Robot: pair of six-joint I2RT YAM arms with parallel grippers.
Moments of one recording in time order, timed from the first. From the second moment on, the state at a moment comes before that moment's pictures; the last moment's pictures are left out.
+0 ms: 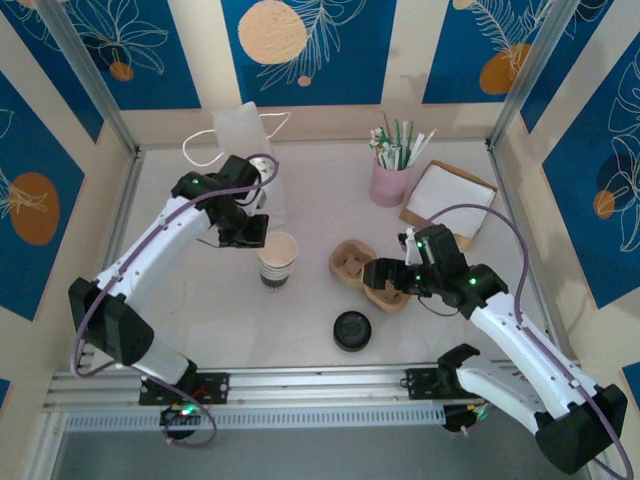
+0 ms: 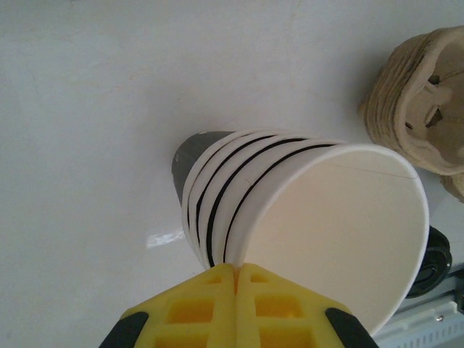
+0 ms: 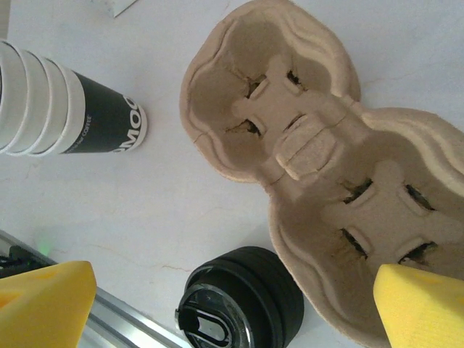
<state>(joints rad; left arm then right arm) -0.49 1.52 1.52 -1.27 0.17 -0.39 0.49 0.86 0.76 -0.78 -0.28 0.56</state>
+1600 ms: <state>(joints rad) -0.28 1.27 1.19 -0.90 0.58 -0.63 0.70 1.41 1.29 -0.66 -0.44 0.71</state>
